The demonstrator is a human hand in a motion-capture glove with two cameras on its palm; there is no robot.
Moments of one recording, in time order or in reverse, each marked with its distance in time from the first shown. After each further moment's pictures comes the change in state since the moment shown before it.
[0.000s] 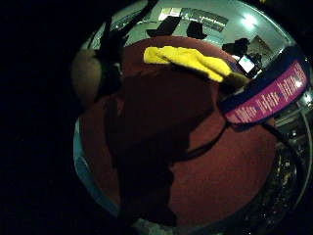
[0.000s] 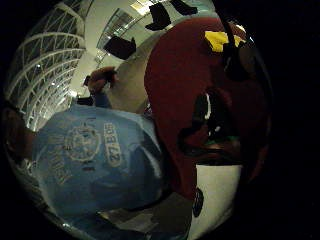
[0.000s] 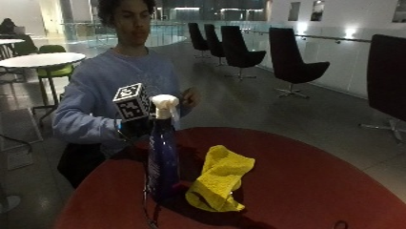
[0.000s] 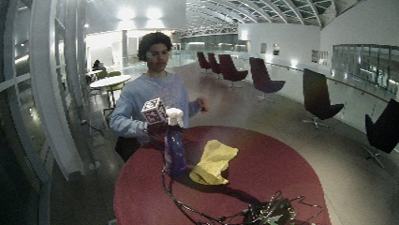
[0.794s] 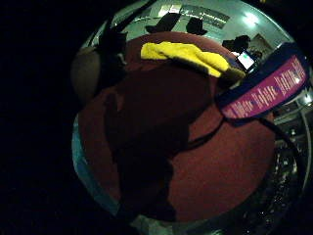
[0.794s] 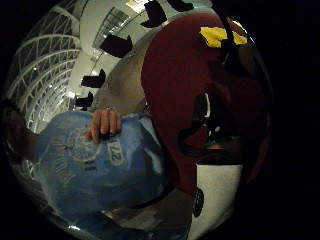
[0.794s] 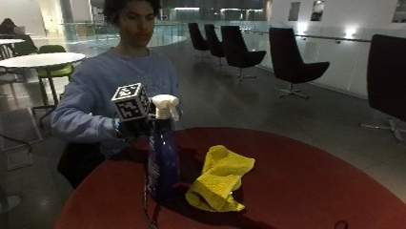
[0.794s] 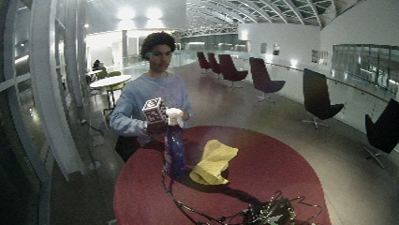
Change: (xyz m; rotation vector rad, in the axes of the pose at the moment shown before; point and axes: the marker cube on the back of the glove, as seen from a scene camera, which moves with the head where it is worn) arm 0.007 0.004 -0.004 -0.025 0.006 0.031
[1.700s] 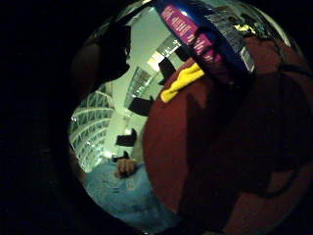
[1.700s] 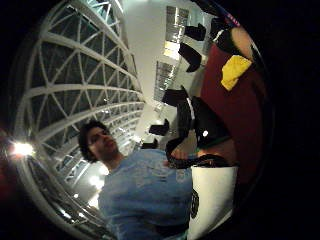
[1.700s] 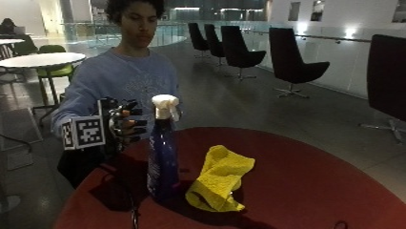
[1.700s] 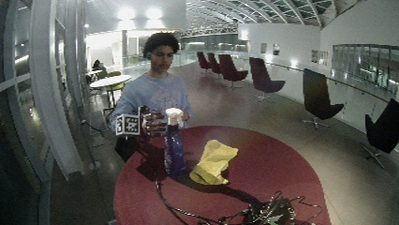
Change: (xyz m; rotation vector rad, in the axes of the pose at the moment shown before) arm 0.072 0.046 -0.059 0.503 -0.819 0.312
